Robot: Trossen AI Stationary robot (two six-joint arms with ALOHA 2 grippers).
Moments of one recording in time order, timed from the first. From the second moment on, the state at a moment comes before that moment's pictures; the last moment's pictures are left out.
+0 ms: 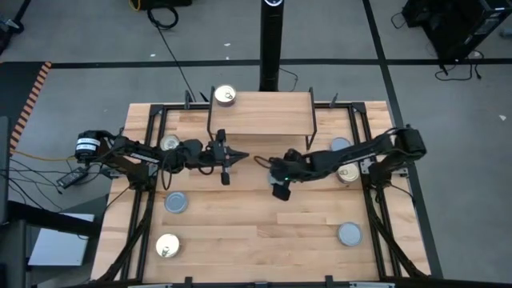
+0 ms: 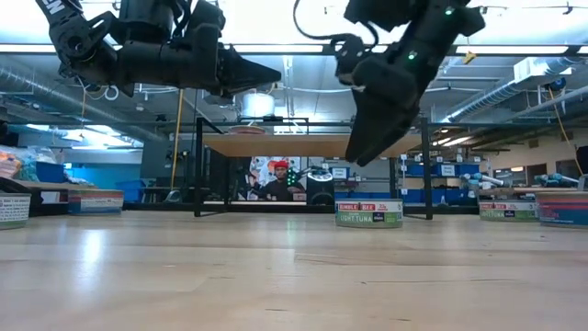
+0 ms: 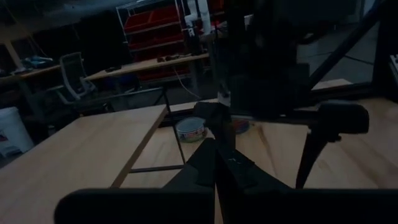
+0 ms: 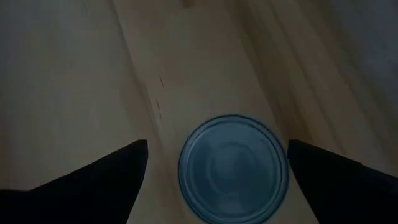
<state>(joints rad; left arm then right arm) 0.10 1.39 0.47 0.93 -0.02 0.20 0.09 1.67 1.07 -0.47 0.25 0.40</state>
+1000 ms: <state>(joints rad) 0.10 1.40 0.47 0.89 -0.02 0.17 0.00 1.93 1.30 -0.77 0.16 0.28</state>
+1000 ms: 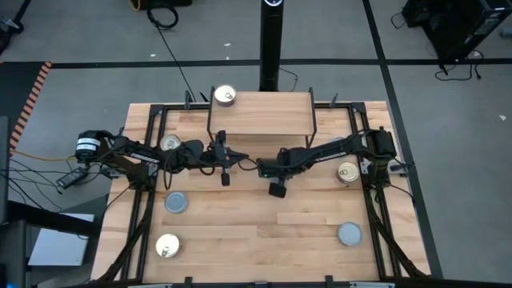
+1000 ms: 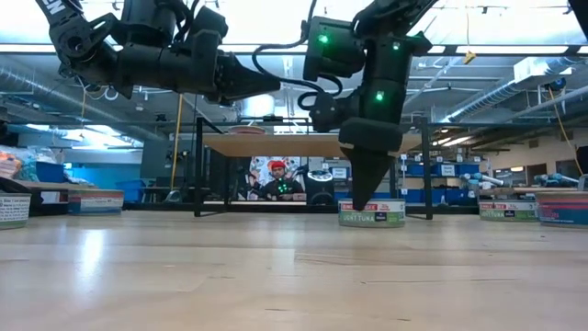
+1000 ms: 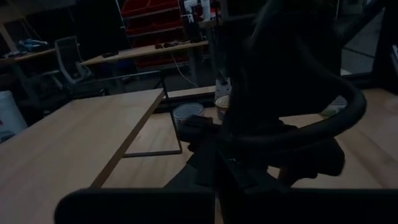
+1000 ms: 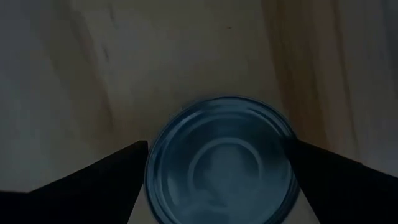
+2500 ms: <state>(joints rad) 0.09 1.39 0.47 0.86 -0.01 0.17 -0.04 1.93 1.45 -1.11 0.06 0.09</state>
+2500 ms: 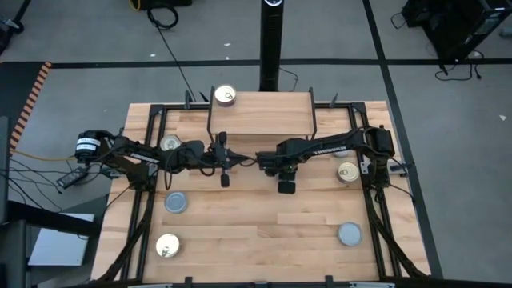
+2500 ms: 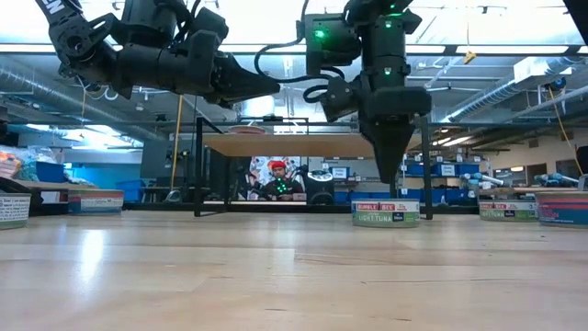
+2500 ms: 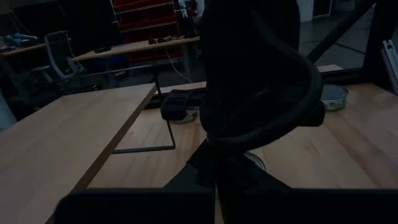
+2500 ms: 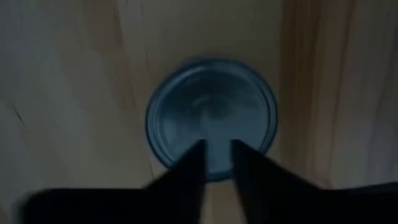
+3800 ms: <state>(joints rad) 0.10 1.39 0.47 0.84 -0.01 0.17 0.06 1.60 1.03 -0.59 0.11 0.42</state>
